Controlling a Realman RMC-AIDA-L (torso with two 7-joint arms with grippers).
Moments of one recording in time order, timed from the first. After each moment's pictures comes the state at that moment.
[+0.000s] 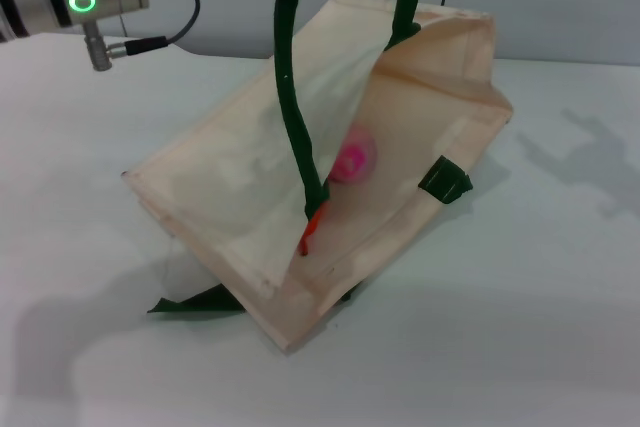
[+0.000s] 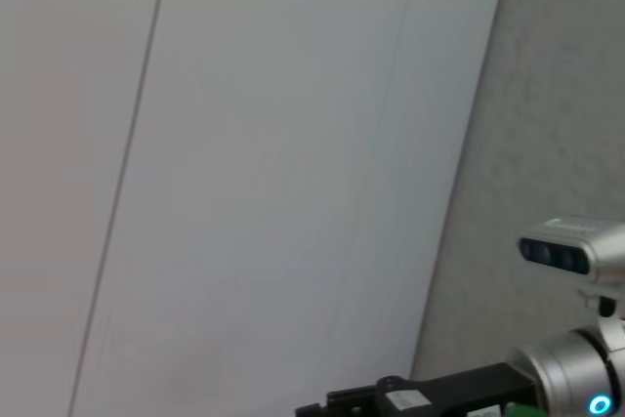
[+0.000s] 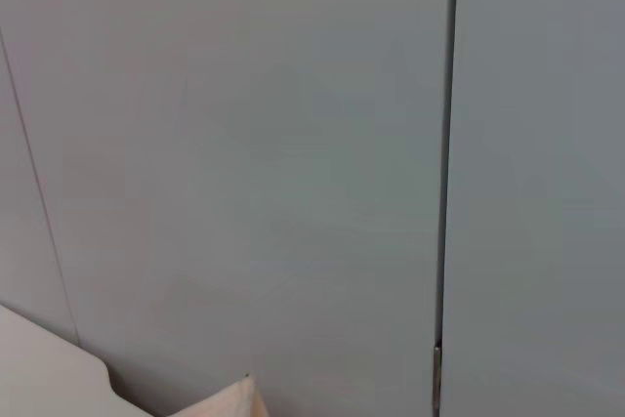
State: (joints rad) left arm -0.50 -2.03 1.15 1.21 -1.69 -1.26 1.20; right arm 0.62 2.02 -1.08 -1.21 0.99 1.00 -0.89
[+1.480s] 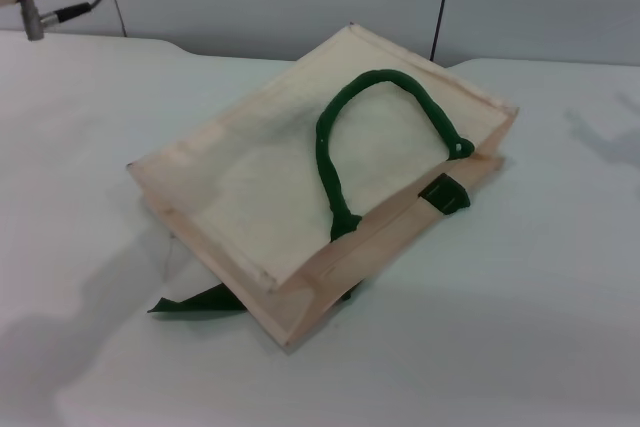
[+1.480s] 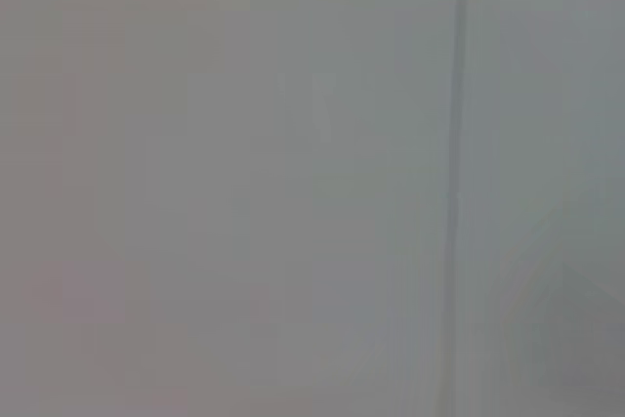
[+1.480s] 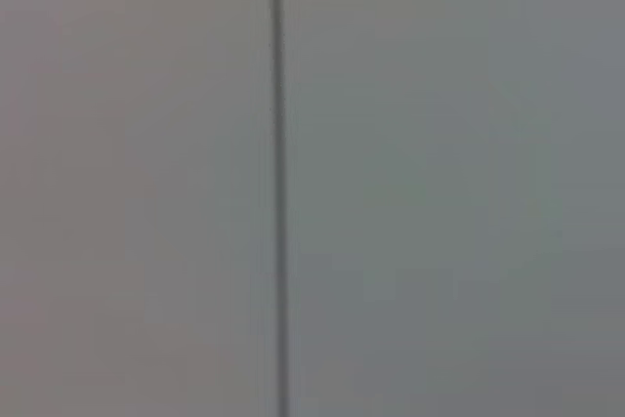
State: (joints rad) left arm -0.42 -2.03 1.18 1.36 -1.38 -0.85 1.12; right arm 0.55 2.04 -1.06 -1.20 1.10 0.78 -1.00
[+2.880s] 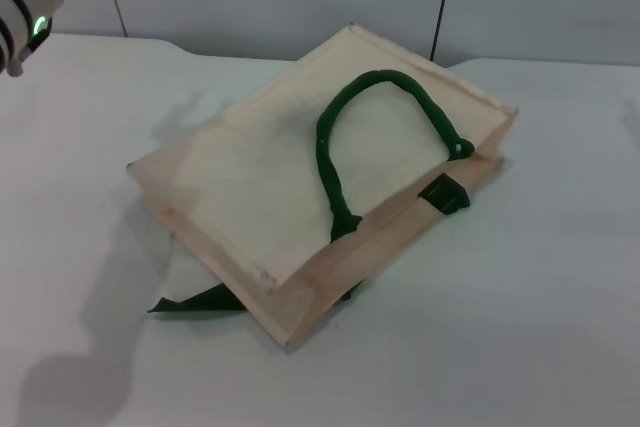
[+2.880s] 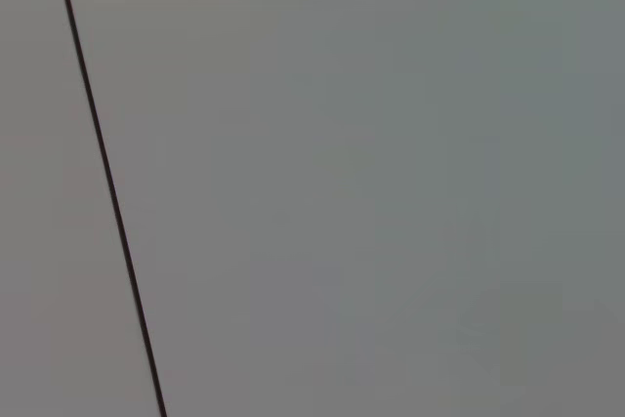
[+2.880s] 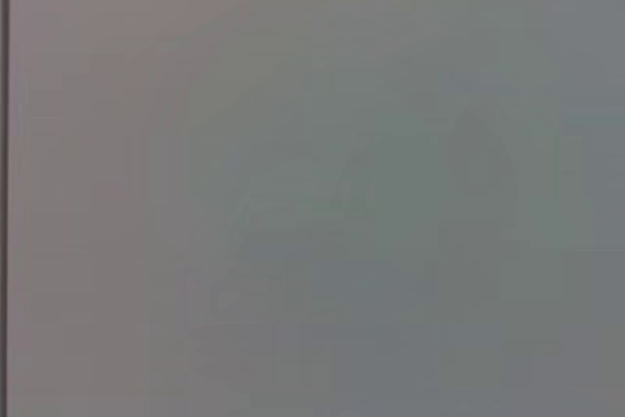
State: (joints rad) left arm -0.27 -2.03 1.55 1.35 -1.39 -0.09 1.24; right arm 0.39 2.03 -1.51 -1.08 1.29 -0.03 -1.07
